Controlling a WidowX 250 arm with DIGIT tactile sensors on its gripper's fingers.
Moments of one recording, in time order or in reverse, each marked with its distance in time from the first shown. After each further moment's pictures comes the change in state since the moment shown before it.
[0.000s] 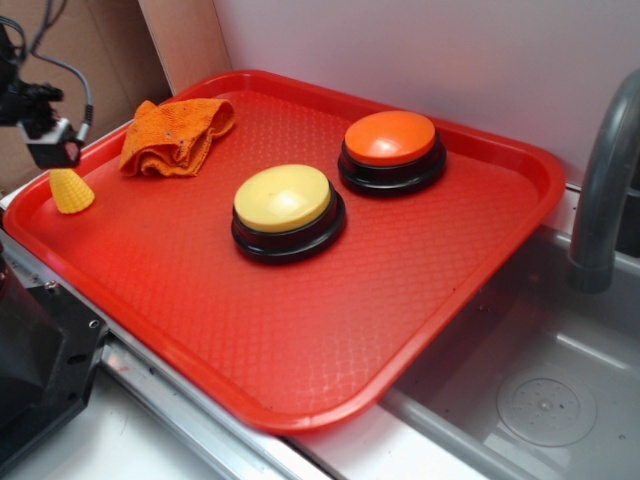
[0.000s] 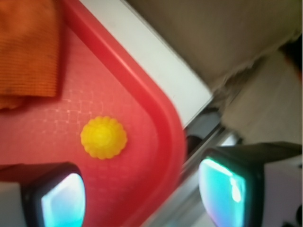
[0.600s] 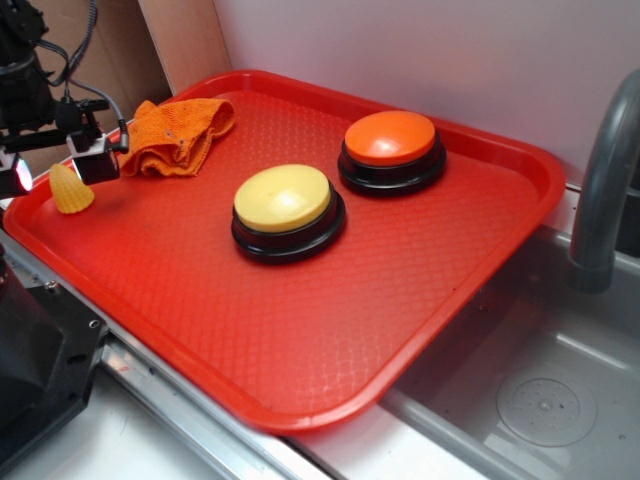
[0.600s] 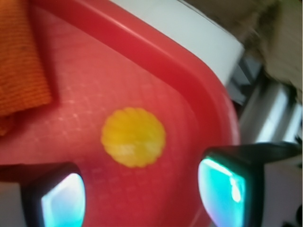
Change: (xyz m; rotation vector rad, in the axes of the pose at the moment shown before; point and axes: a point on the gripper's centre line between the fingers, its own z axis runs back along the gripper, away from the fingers) arm 0.001 -0.016 -0.018 -0.054 0.091 0.176
